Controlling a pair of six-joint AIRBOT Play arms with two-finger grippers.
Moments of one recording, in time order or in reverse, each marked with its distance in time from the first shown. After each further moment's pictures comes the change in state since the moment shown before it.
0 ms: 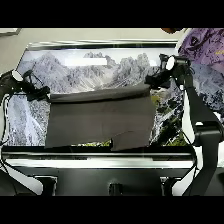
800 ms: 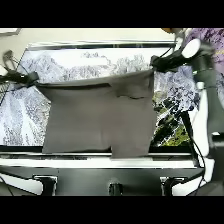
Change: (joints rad) left arm 0.011 0.159 -0.034 -0.011 0.267 0.033; right arm -0.013 0.171 0.000 0.111 -0.172 -0.061
